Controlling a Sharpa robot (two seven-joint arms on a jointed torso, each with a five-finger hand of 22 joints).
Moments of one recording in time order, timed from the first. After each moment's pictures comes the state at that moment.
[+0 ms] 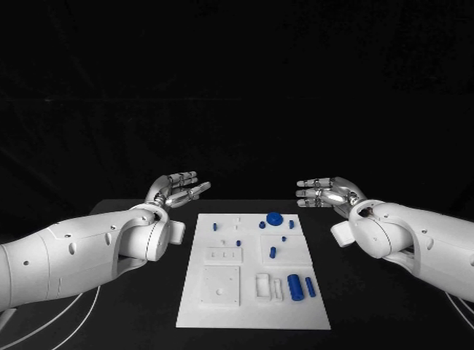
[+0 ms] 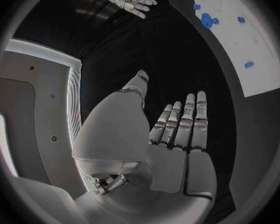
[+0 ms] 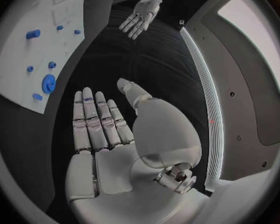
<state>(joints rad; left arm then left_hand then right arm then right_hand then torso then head) 1.29 -0.73 -0.24 1.33 -0.04 -0.62 0.39 1.41 -0.13 0.15 0.17 0.05 0.63 0.15 0.05 0.05 0.72 0.15 0.05 0.05 0.90 0.20 0.07 0.06 0.14 0.77 0.21 0.17 0.09 1.16 -0.77 0.01 1.27 -0.35 -0.30 0.14 1.31 0.01 0.25 -0.21 0.35 0.79 0.18 0.05 0.05 0.98 0.18 0.06 0.06 1.04 0.17 0.06 0.06 0.13 0.82 0.18 0.14 0.07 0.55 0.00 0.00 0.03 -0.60</state>
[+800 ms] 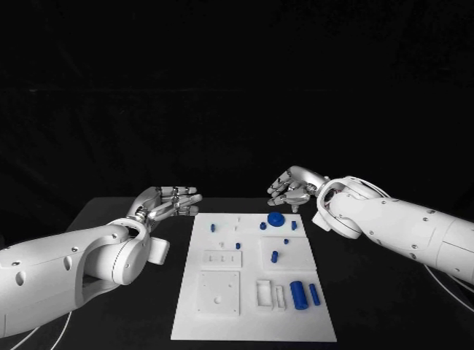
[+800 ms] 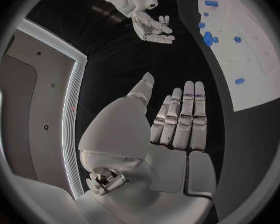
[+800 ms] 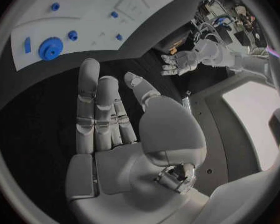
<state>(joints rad) 1.33 -0.82 -0.22 1.46 -0.07 -0.46 0.40 1.35 0.00 0.08 -0.05 0.05 0.85 0.17 0.05 0.06 1.04 0.15 0.06 0.06 1.13 0.14 0.07 0.06 0.08 0.93 0.12 0.28 0.08 1.26 -0.64 0.02 1.12 -1.18 -0.25 0.08 1.23 -0.08 0.20 -0.24 0.38 1.06 0.13 0.06 0.06 1.15 0.09 0.06 0.06 1.45 -0.02 0.87 0.57 0.15 1.44 -0.05 0.68 0.39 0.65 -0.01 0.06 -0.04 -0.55</state>
